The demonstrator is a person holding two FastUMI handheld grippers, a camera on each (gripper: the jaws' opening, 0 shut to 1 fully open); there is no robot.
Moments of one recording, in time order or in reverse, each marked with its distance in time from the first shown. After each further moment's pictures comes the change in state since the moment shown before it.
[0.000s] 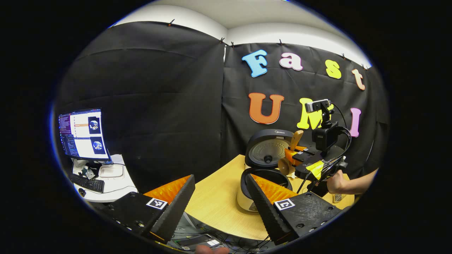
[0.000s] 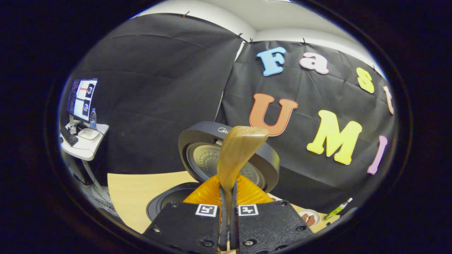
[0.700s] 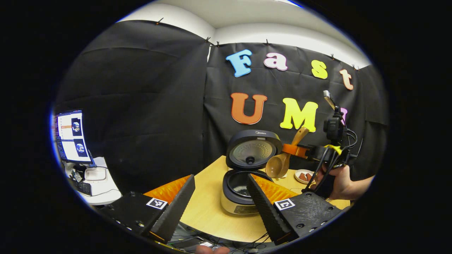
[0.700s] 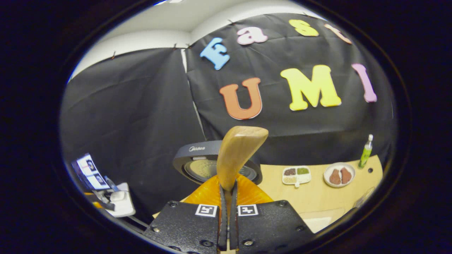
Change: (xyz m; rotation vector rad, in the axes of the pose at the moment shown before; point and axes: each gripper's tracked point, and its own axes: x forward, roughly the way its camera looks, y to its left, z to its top) left arm 0.021 -0.056 0.002 0.017 -0.005 -0.173; right arm -0.057 -0.043 0.004 0.649 0.040 -0.034
